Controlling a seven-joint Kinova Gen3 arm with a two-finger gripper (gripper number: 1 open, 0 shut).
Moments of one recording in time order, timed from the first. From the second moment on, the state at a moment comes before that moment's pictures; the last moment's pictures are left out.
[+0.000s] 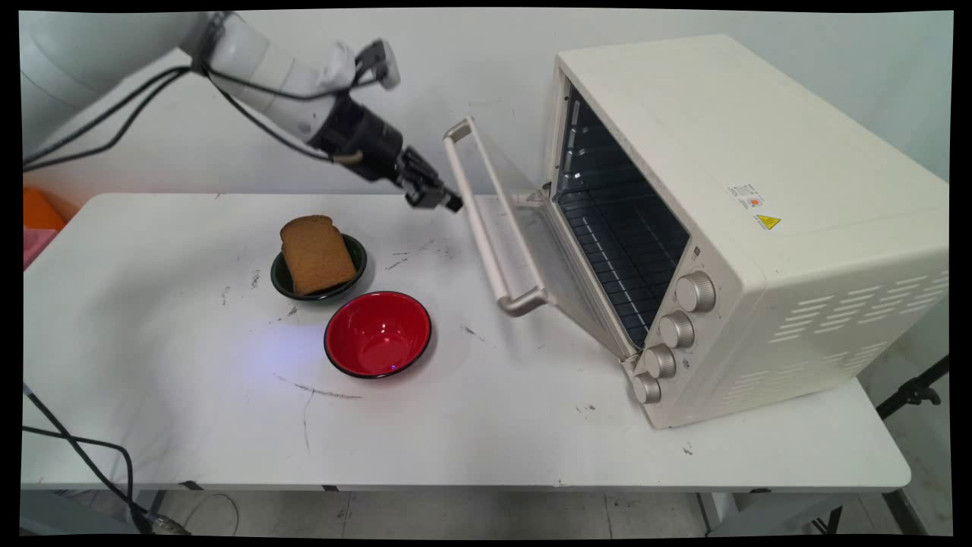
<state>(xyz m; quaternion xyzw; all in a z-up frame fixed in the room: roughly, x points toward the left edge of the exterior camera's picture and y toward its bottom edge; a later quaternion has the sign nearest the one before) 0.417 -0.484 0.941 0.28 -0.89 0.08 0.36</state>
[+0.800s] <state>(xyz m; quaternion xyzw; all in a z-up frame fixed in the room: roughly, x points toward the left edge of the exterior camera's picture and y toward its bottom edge) 0.465 -0.457 1.050 0.28 -0.87 0.09 0.40</state>
